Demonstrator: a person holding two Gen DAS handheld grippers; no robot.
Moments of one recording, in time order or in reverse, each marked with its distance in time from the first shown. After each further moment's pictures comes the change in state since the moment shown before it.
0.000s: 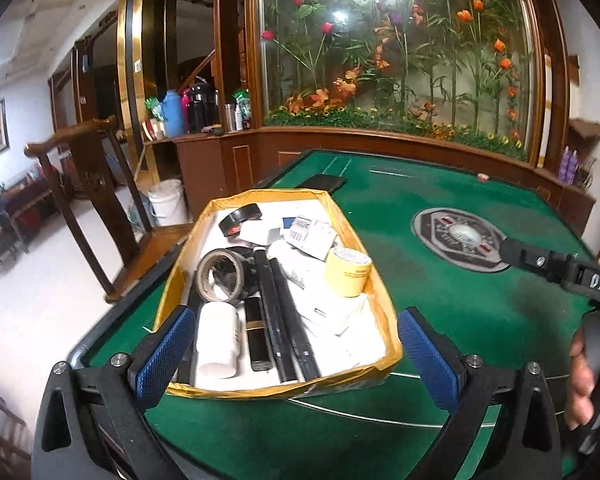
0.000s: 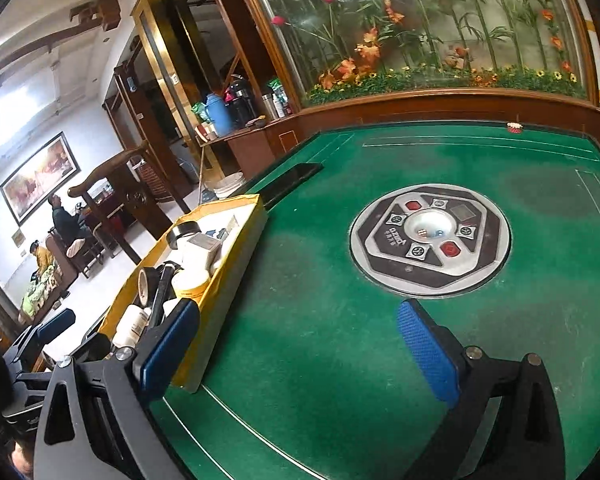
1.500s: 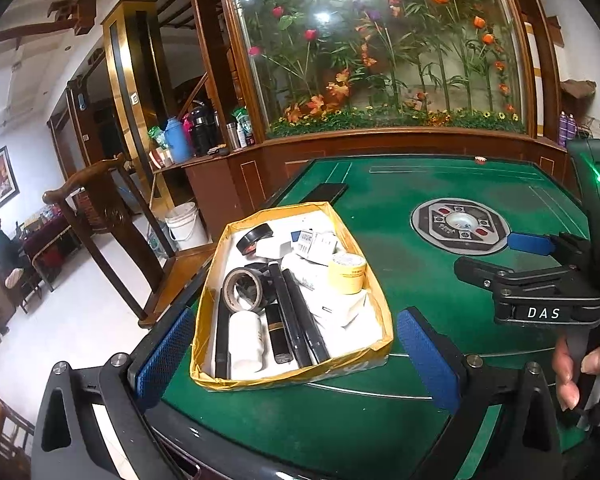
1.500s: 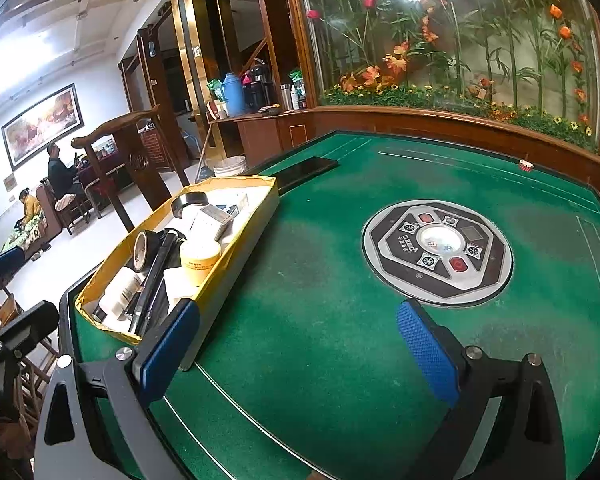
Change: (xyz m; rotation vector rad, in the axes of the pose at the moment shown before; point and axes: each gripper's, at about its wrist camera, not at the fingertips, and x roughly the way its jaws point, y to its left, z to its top) left arm -0.047 -0.023 0.005 0.155 -0.028 0.109; right arm 0.001 0.033 -0.012 -0.187 0.017 -0.054
